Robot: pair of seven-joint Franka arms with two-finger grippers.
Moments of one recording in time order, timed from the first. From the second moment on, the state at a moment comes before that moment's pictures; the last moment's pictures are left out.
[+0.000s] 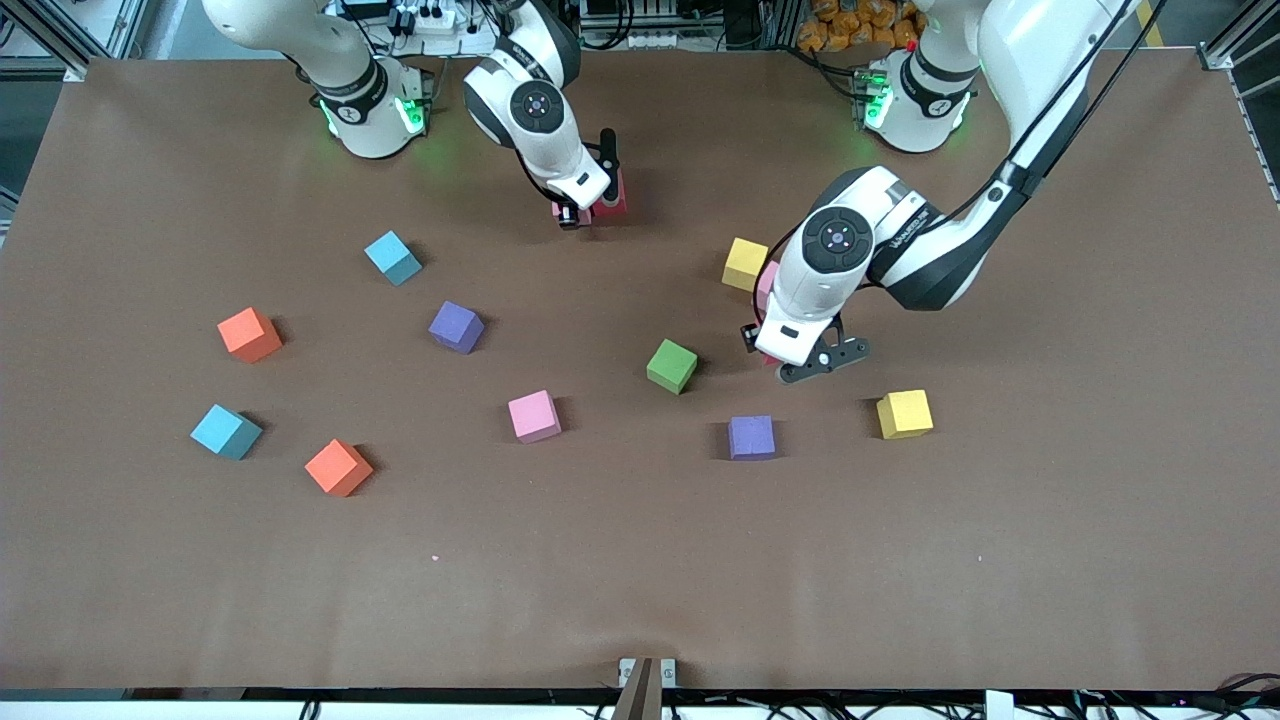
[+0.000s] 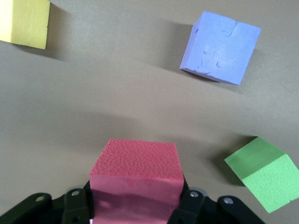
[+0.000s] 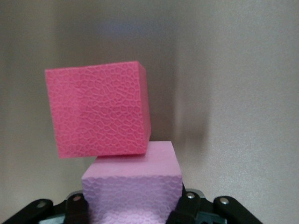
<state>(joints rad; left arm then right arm) 0.13 0.47 -0.76 -1.94 0.36 2.19 -1.14 0.88 0.22 0.14 -2.47 0.27 2.56 -0.84</state>
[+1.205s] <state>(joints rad) 0.13 0.46 -0.77 -1.94 0.36 2.18 -1.14 0.84 0.19 0.14 -2.45 0.27 2.45 -0.87</state>
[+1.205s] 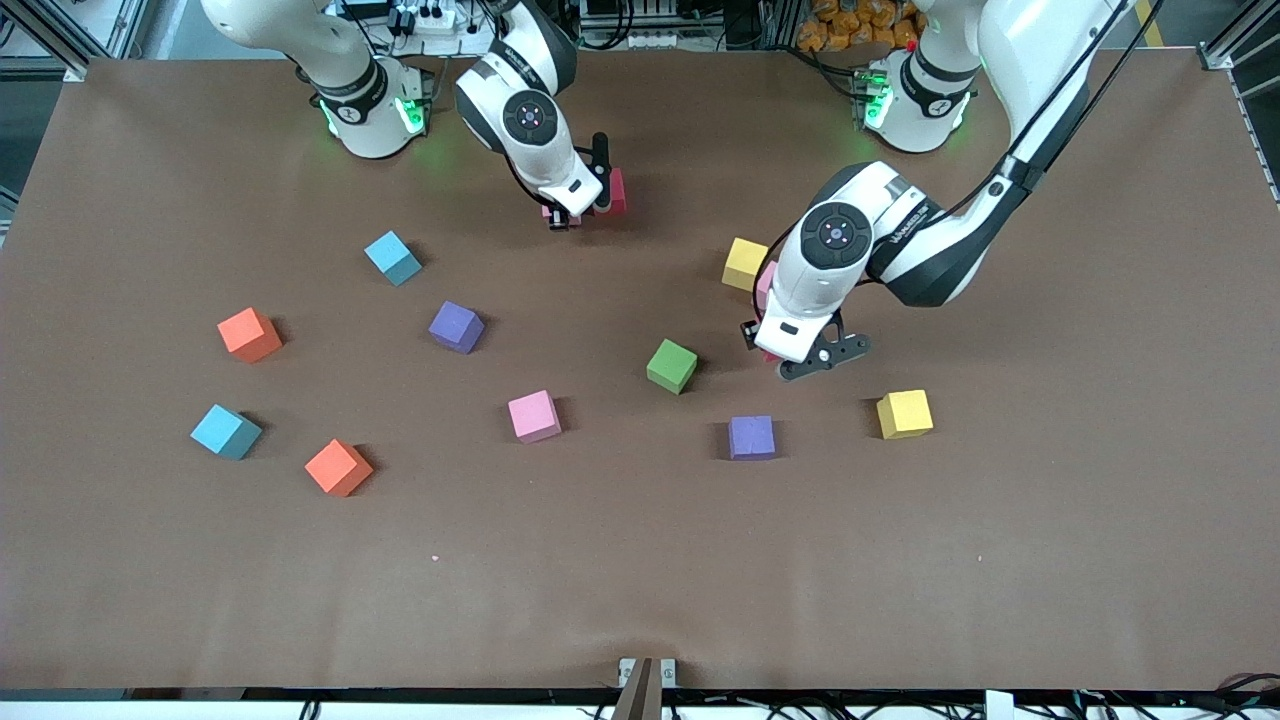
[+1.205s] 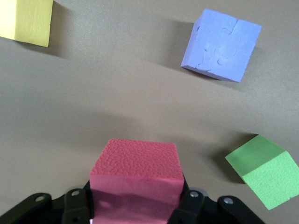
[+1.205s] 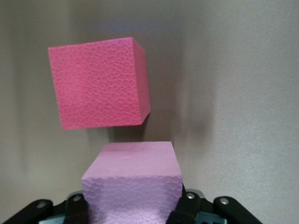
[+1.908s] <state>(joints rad) 0.13 0.46 -0.77 -1.94 0.36 2.18 -1.15 0.84 0.19 0.14 -2.37 0.30 2.30 -0.89</state>
